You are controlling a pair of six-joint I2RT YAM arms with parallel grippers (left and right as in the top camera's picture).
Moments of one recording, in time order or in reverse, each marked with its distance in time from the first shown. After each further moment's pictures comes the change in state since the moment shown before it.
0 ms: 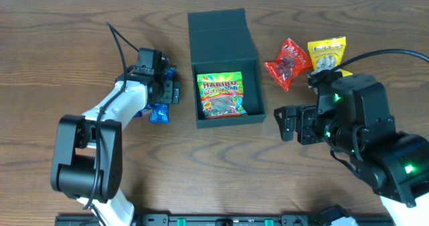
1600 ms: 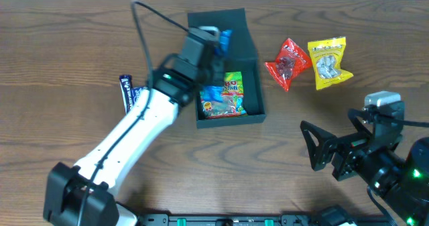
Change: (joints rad) left arm -0.402 -0.225 0.252 -0.059 0.005 -0.367; right arm 0.000 -0.266 0.085 0.038 0.002 -0.022
